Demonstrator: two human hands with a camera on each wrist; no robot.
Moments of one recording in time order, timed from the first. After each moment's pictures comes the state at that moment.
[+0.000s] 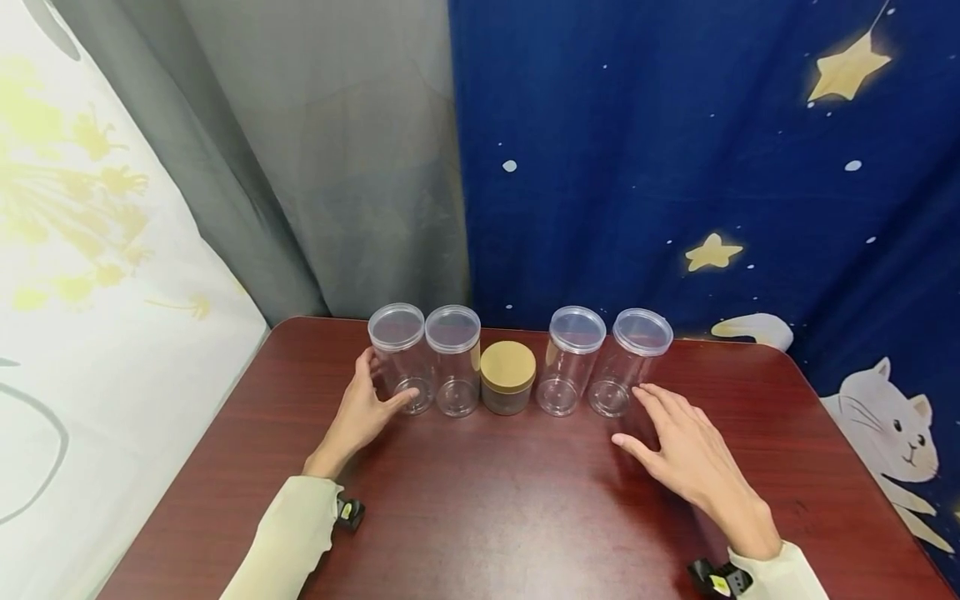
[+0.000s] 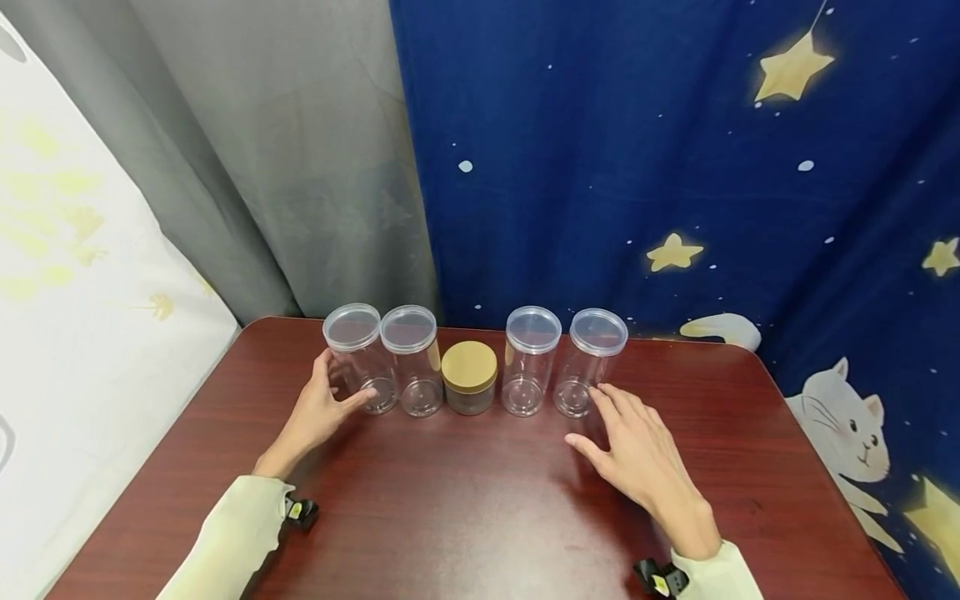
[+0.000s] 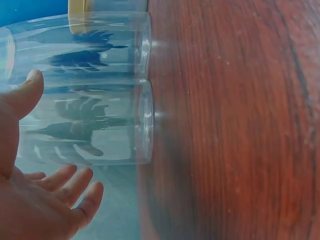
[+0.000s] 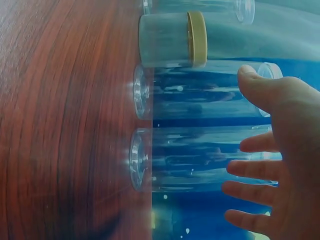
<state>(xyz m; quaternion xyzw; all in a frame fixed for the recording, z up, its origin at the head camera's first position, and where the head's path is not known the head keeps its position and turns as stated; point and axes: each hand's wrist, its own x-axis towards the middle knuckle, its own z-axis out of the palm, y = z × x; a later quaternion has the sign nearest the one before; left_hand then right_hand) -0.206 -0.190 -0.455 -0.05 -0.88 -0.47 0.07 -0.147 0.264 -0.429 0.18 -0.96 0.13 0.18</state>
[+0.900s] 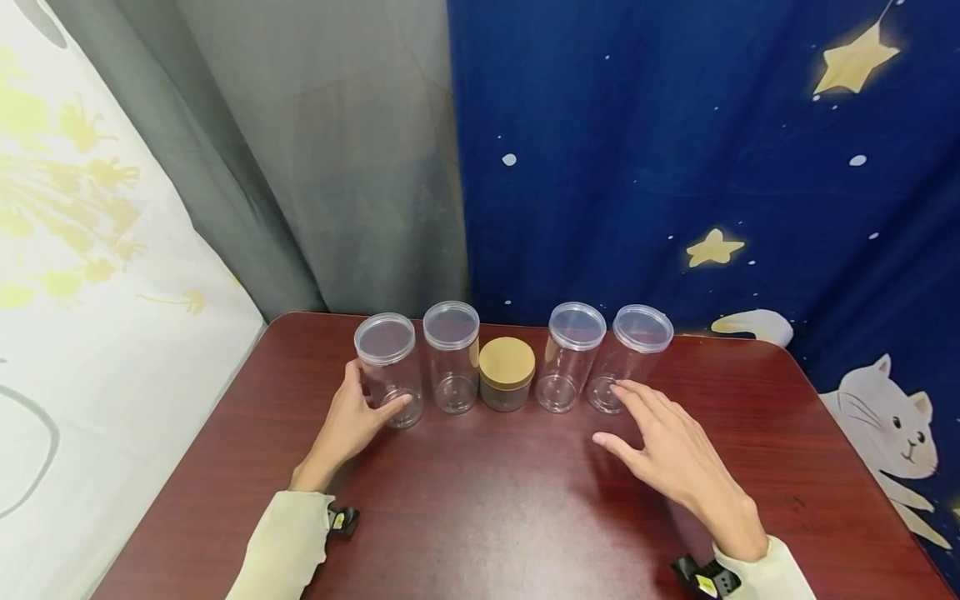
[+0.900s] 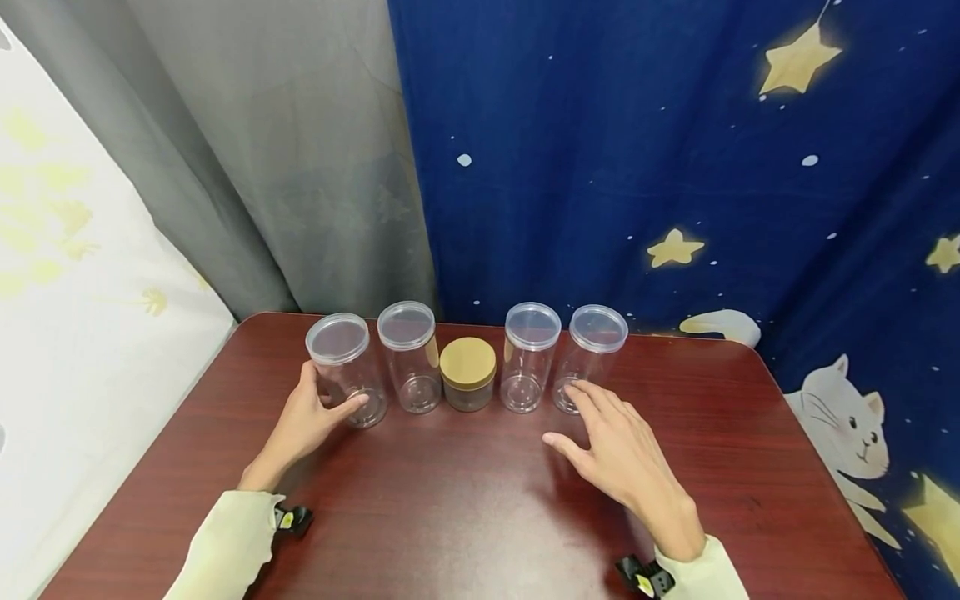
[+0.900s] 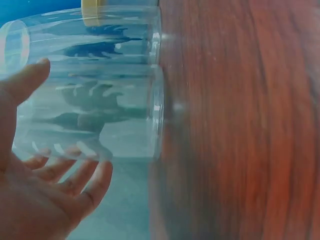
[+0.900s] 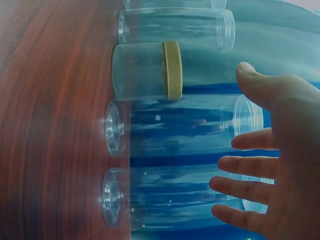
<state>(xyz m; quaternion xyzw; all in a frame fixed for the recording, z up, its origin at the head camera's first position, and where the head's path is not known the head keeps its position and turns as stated) -0.192 -0.196 -0.456 -0.04 -0.89 -0.45 0.09 -0.143 0.238 -0.412 0.22 -0.95 0.14 0.19</state>
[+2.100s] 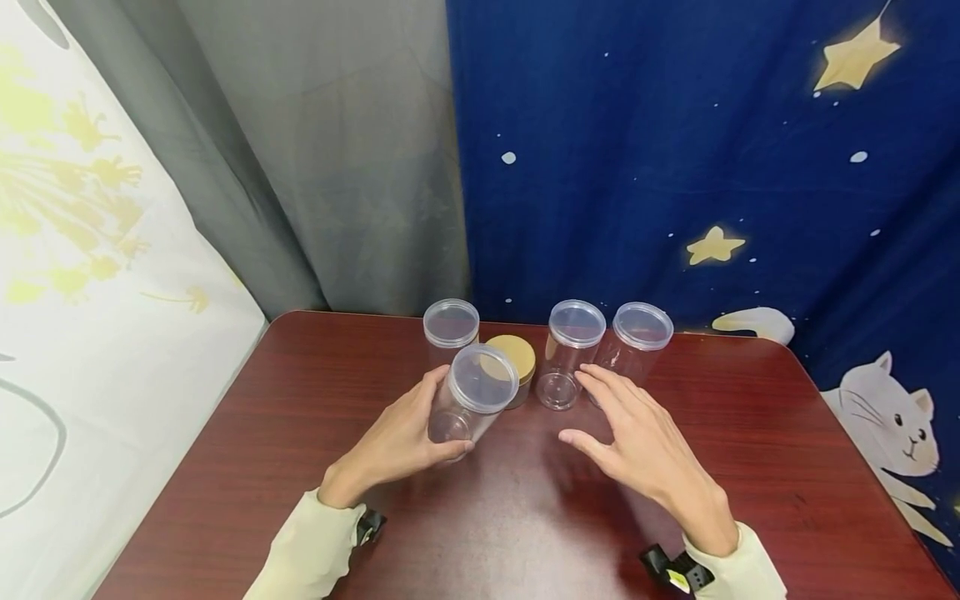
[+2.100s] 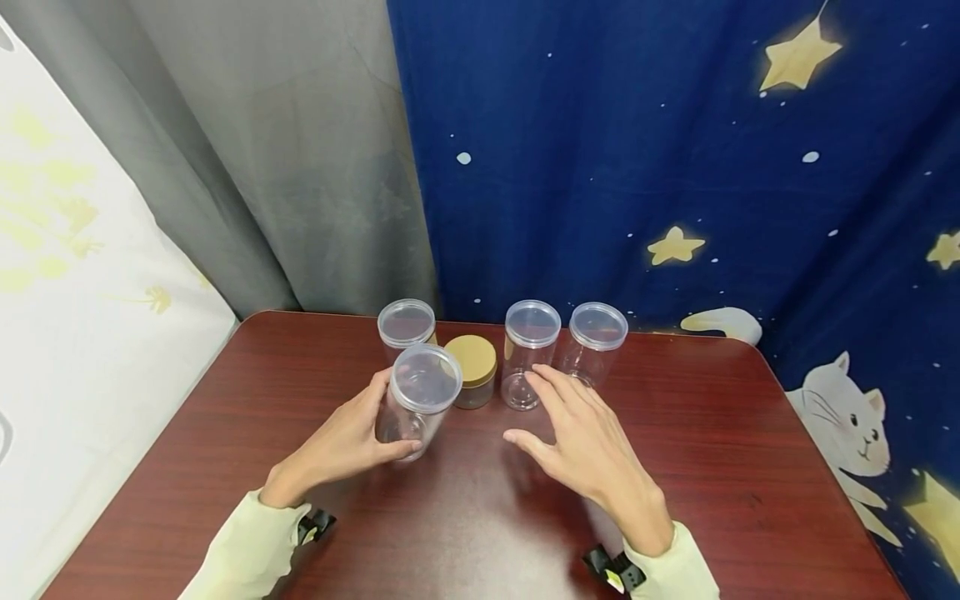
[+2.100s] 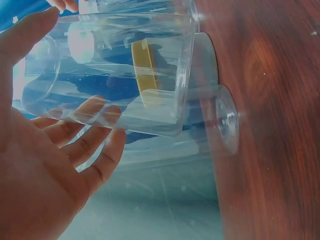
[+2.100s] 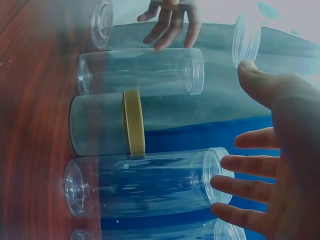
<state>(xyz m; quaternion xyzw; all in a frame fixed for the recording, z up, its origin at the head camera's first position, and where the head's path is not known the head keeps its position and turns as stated) -0.153 -0.129 -0.408 -0.23 -0.91 -0.34 0.04 -0.137 0.199 -0.386 0.27 -0.92 0.18 0.21</state>
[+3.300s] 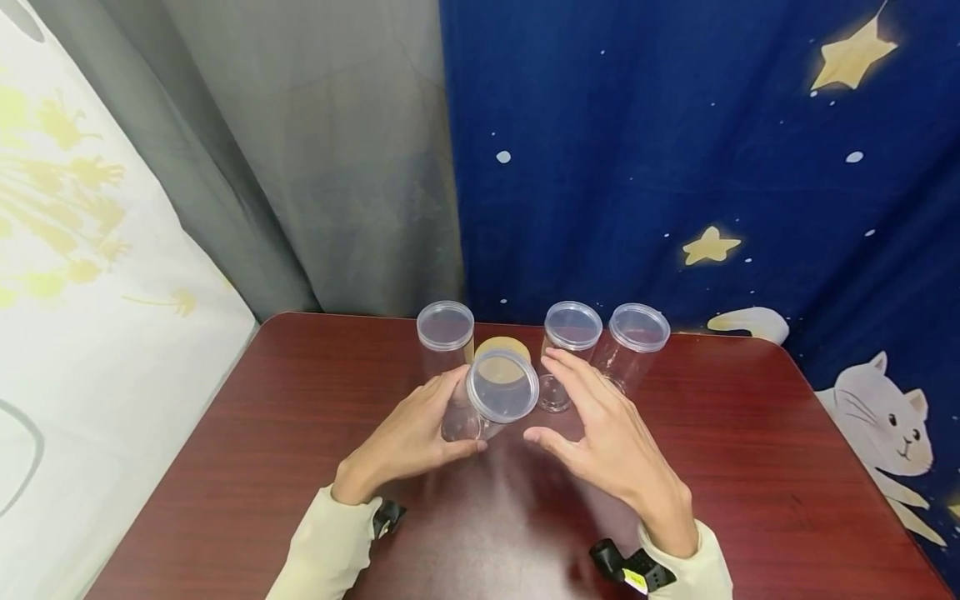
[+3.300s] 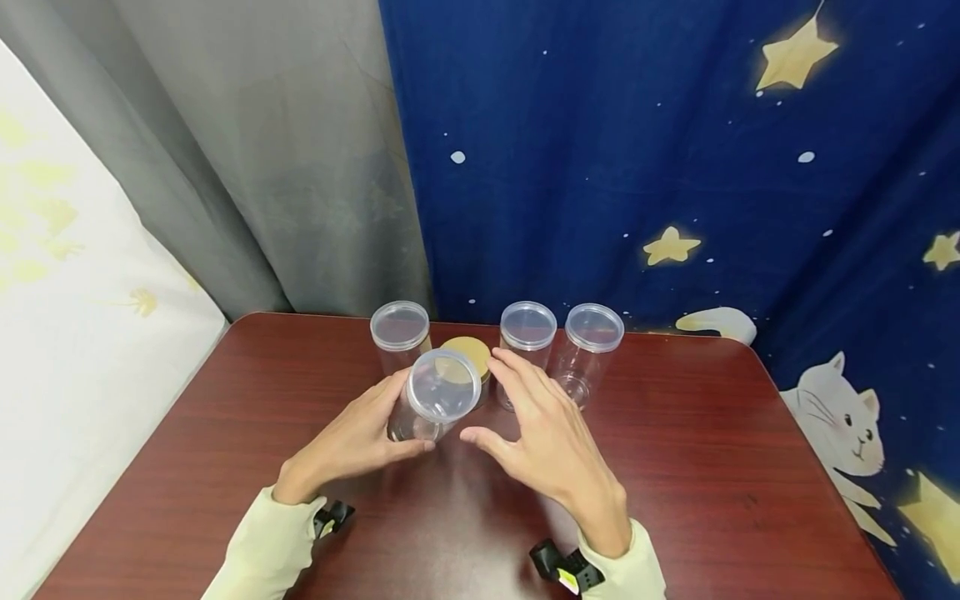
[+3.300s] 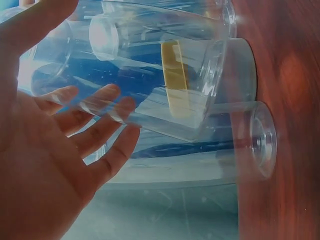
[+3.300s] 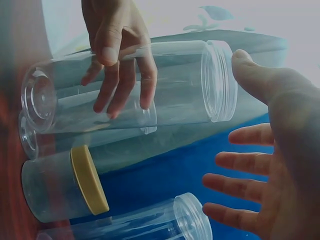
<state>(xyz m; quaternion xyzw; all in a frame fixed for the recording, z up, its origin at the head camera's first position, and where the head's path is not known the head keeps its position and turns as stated) -0.167 -0.111 -0.404 -0.29 -0.90 -0.31 0.07 -0.136 0.161 -0.361 0.28 -0.90 0.27 0.20</state>
